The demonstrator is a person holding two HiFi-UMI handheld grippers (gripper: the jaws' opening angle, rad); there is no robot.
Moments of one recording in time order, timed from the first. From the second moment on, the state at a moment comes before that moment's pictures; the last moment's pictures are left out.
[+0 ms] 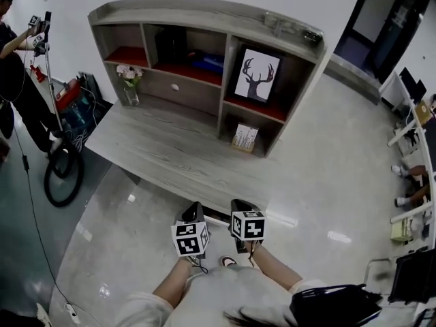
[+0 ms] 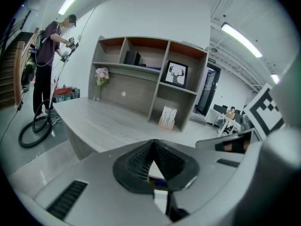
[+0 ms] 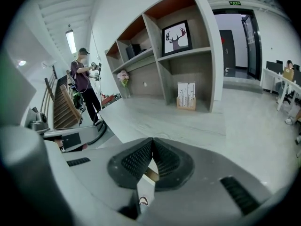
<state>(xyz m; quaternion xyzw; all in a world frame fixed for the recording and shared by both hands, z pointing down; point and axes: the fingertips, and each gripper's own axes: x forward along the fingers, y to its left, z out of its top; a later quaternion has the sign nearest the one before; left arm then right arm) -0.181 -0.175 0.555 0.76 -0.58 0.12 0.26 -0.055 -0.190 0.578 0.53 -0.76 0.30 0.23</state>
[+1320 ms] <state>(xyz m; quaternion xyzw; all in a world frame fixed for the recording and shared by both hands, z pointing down) -0.133 -0.225 0.519 0.80 -0.53 0.10 0.25 0.002 -0.216 0.523 0.58 -0.75 0.26 0.16</state>
